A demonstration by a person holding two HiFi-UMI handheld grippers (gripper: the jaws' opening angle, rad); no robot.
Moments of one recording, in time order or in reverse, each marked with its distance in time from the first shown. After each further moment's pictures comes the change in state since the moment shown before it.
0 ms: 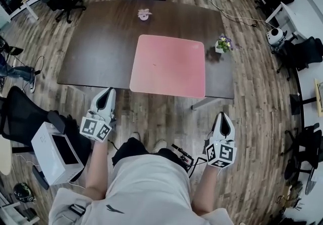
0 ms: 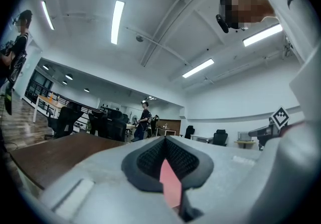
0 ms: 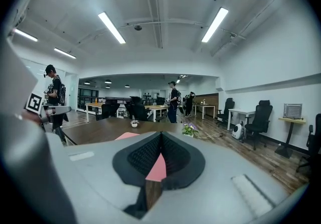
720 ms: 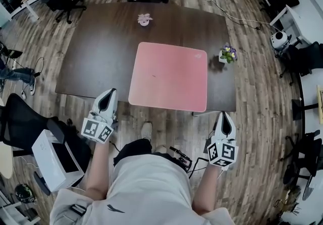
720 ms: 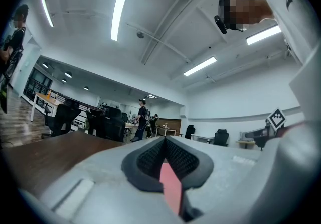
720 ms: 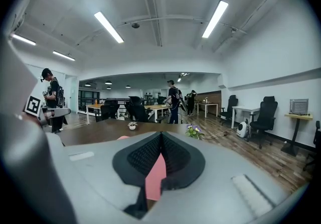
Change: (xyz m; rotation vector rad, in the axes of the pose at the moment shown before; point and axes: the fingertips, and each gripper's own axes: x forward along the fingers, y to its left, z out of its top) left arm 0.067 0.028 -0.006 -0.009 0.012 -0.006; right arm 0.087 -0.007 0.007 0.027 0.007 0.027
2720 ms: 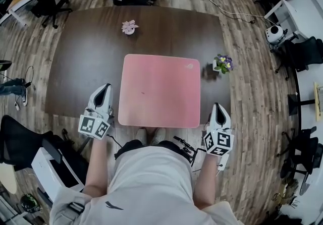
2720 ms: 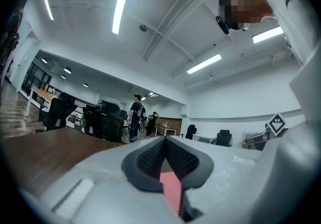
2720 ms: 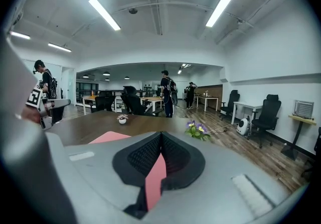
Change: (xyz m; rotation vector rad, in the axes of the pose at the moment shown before) left arm 0.135 0.052 -0.016 -0.028 0.011 -0.006; right arm 0.139 -0.035 -0.012 -0.026 0.103 -0.012
